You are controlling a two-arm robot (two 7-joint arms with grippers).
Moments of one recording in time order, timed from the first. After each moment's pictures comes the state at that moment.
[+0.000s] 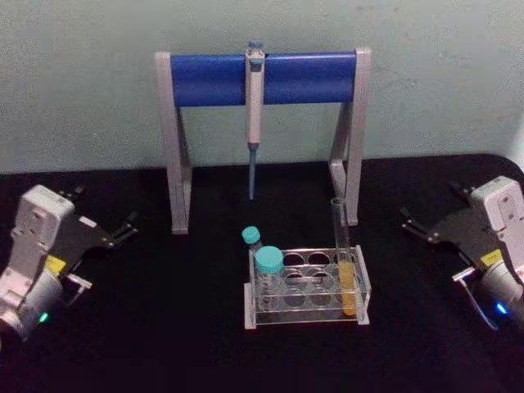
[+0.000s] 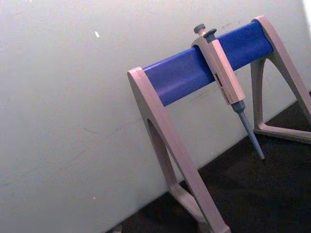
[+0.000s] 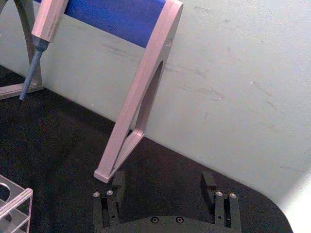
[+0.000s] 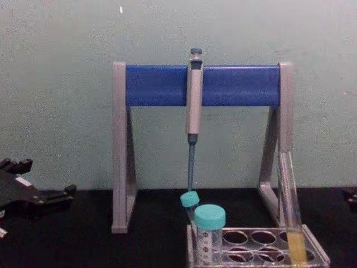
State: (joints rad) left arm -0.20 0.60 0.45 -1.41 -0.25 -0.12 0.03; right arm 0.20 0.60 -0.45 -1.41 0.25 -0.12 -0.03
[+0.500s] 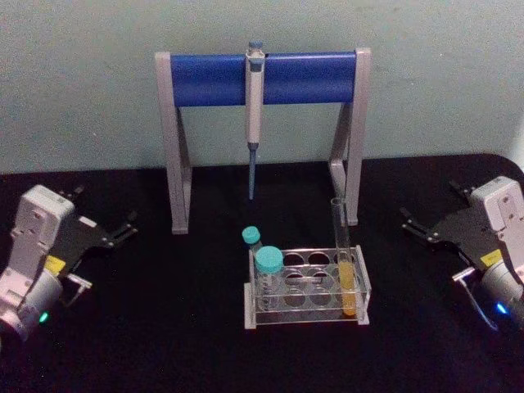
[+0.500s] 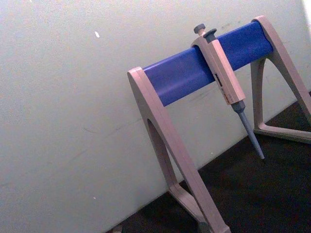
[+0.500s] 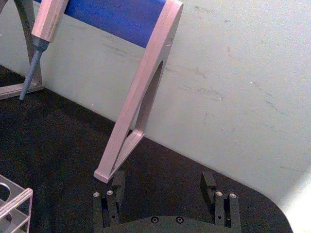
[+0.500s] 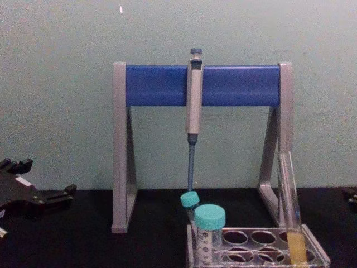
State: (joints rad) left arm -0.20 0.60 0.45 -1.41 -0.25 -0.12 0.03; right arm 0.20 0.60 -0.45 -1.41 0.25 -0.12 -0.03
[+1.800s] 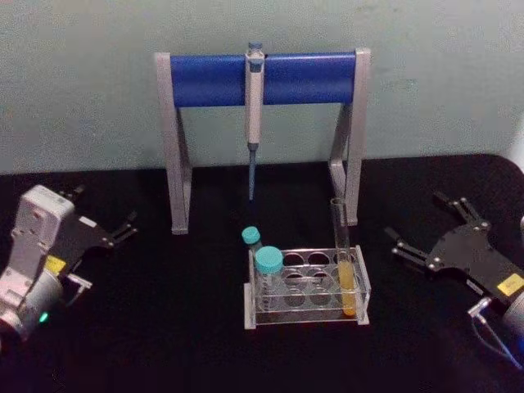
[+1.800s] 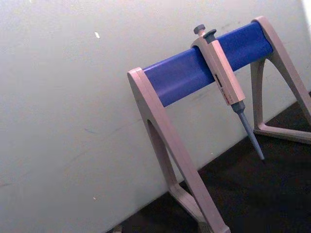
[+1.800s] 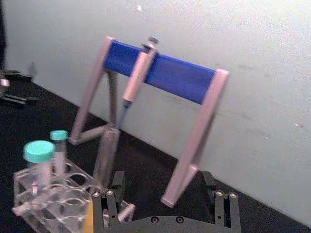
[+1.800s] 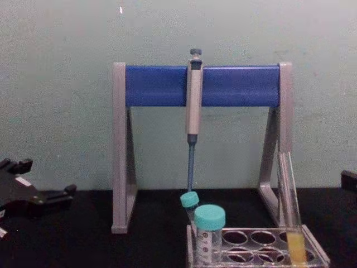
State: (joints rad) left arm -0.20 0.60 0.45 -1.41 -0.25 -0.12 0.03; right arm -0.06 0.69 -0.30 -1.74 0.37 -0.16 0.17
